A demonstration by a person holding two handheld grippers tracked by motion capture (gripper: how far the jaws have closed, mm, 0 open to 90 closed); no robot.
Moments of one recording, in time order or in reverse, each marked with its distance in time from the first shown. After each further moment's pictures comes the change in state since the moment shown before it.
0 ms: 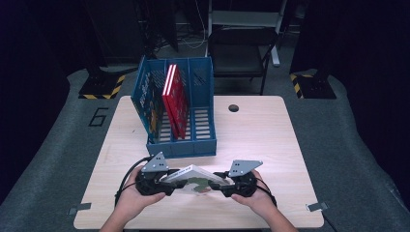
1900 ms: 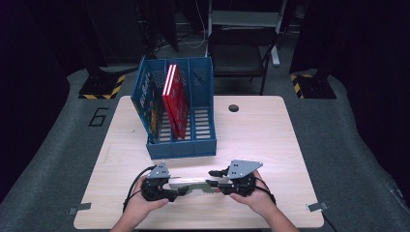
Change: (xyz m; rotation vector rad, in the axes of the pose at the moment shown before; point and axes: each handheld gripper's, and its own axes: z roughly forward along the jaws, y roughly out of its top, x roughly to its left) left arm 0.013 -0.048 0.042 -0.006 -0.022 -0.111; right arm 0.009 0.017 -0.004 -0.058 -0.007 -0.136
